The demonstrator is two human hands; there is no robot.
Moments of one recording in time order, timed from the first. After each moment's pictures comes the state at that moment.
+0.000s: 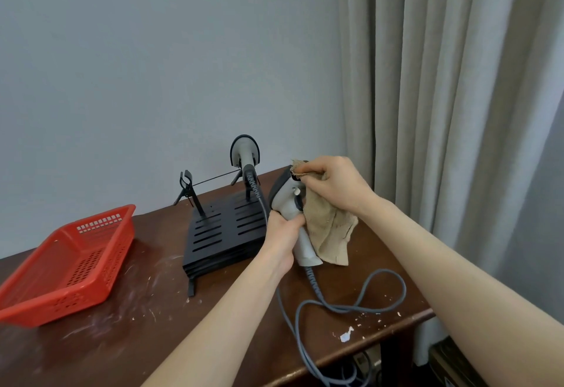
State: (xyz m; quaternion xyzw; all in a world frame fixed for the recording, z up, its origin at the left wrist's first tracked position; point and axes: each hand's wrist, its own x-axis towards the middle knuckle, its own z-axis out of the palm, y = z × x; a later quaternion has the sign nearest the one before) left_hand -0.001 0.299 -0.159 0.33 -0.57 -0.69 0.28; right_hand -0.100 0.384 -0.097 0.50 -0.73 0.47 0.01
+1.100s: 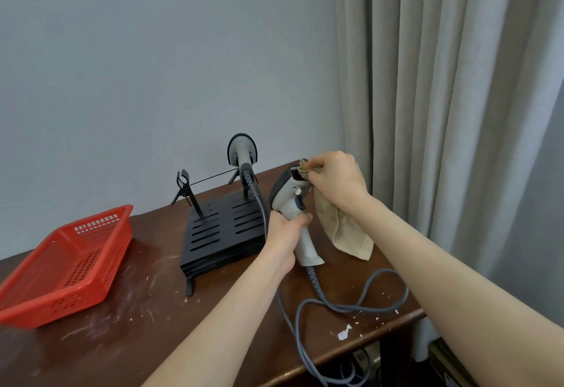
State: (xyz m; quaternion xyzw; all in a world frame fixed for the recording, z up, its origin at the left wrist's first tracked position) left_hand -0.008 0.299 -0.168 0.38 -0.60 -0.65 0.27; right_hand -0.098 0.376 -0.096 0.37 -0.81 0.46 0.03
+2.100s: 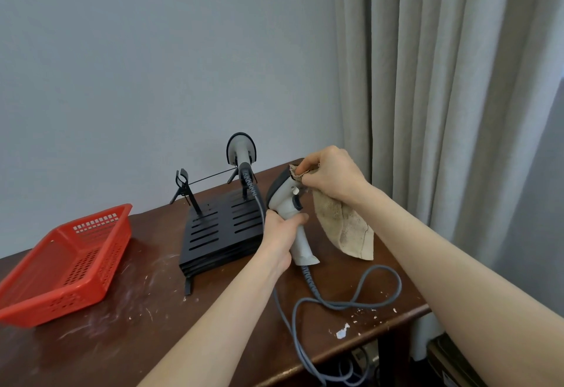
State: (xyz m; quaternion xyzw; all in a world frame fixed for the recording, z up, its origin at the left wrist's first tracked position) left_hand -0.006 0.294 -0.167 0.37 -0.60 -0.65 0.28; right_hand -0.099 0.381 -0.083 0.43 -0.79 0.44 -0.03
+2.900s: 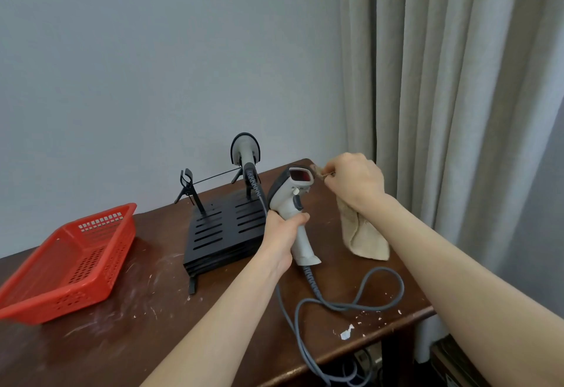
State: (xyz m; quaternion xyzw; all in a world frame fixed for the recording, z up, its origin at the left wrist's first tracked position) left_hand -0.001 0.293 -0.163 0.37 -0.59 -0.66 0.28; right_hand -0.110 0.389 -0.096 0.36 -0.88 0.31 0.08
